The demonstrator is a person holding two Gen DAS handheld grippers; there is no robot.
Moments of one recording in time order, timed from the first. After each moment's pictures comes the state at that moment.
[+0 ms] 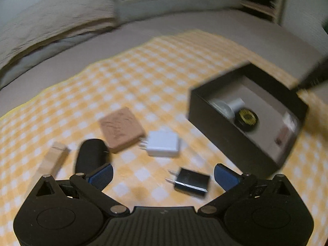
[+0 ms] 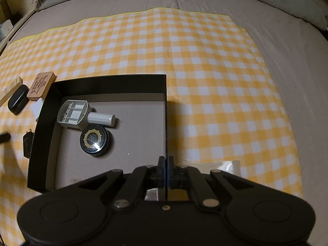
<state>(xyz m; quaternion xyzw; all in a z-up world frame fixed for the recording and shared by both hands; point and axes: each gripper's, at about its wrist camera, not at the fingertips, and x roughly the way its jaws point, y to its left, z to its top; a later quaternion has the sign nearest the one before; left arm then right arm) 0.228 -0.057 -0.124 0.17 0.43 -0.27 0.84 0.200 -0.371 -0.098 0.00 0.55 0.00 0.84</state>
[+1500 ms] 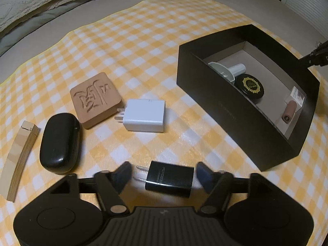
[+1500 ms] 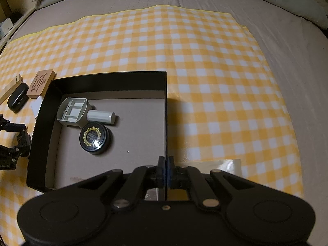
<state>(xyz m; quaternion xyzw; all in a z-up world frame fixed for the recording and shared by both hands) 0.243 -0.076 -0.167 0.18 0.51 -0.27 0.80 0.201 -0.370 -0.101 0.00 0.55 0.00 0.84</state>
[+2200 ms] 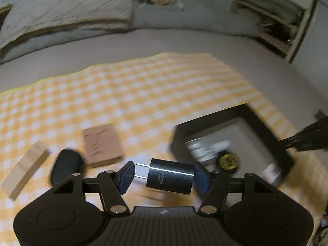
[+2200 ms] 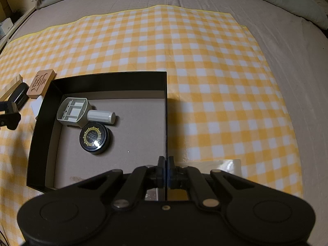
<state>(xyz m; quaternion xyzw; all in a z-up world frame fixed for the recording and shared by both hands) 0.240 -0.091 -0.095 0.04 0.43 -0.25 0.87 0.201 -0.369 -0.101 0.00 0.55 0.00 0.84</state>
